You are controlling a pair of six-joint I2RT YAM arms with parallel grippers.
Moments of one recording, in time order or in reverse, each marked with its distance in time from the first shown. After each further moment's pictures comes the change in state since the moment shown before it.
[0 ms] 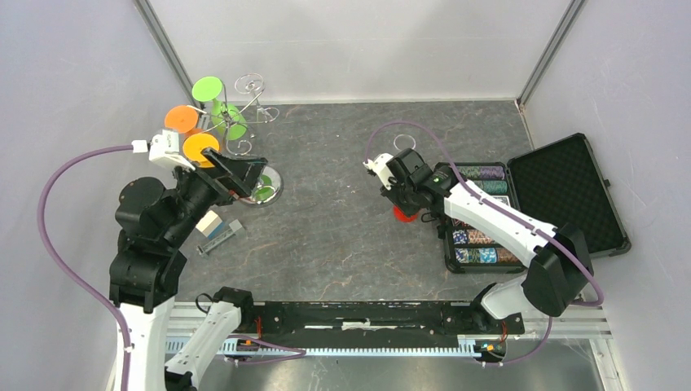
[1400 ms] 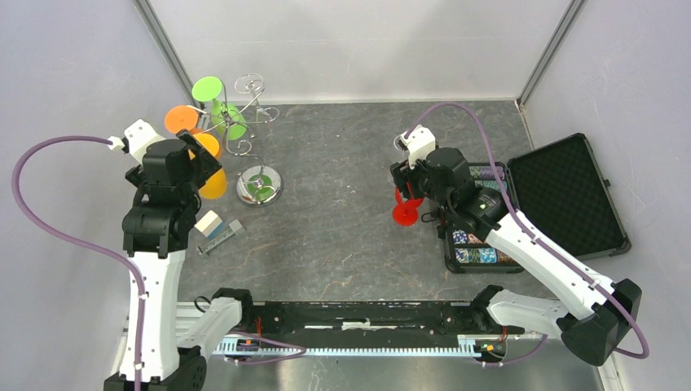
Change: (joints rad) left arm 0.108 0.214 0.071 -0.241 -0.740 0.083; right arm -0.005 -0.344 -0.114 0.348 0.107 0.127
